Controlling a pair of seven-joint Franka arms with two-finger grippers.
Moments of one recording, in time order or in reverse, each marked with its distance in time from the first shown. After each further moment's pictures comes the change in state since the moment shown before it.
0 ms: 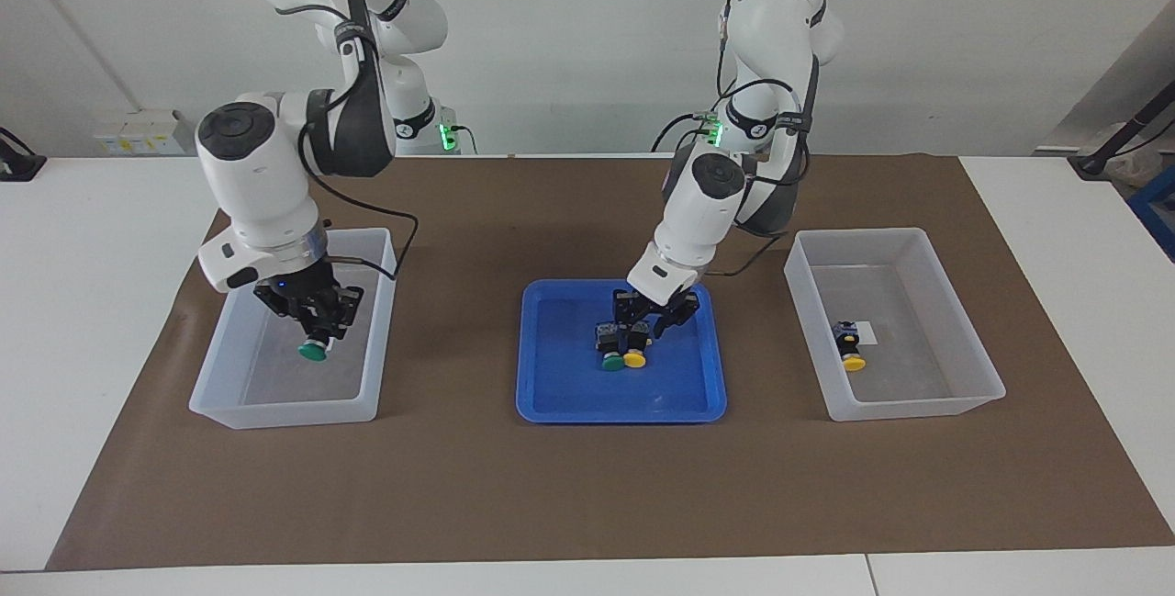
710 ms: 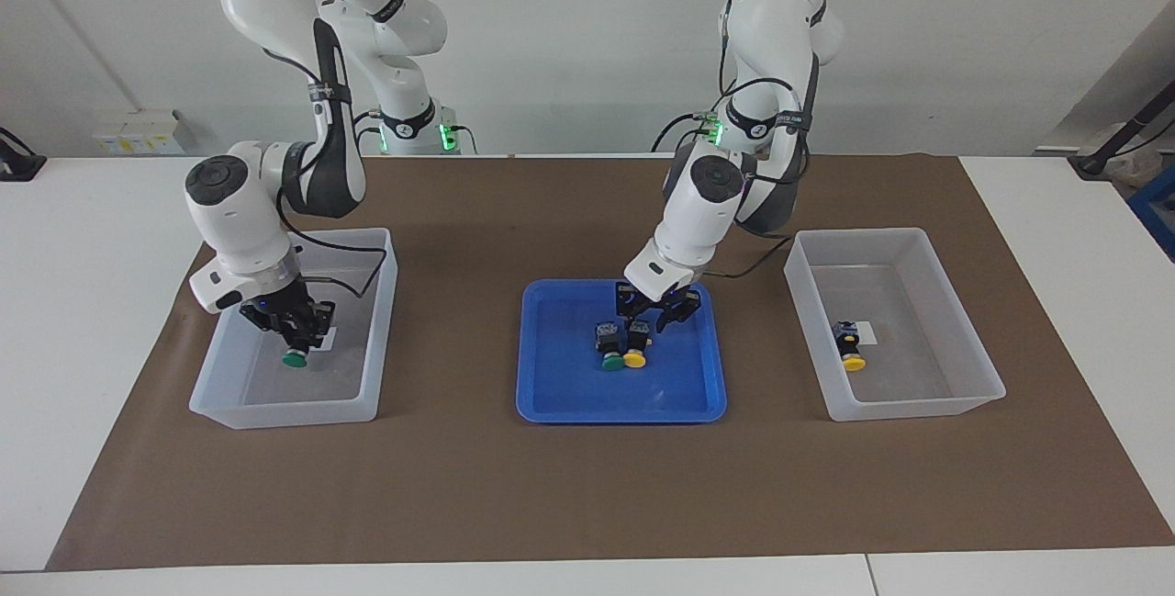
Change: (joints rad) left arm -0.006 -0.008 0.002 -0.030 0.000 0.027 0.056; right arm -0.111 0.005 0.000 -0.311 0.005 0.318 -0.142
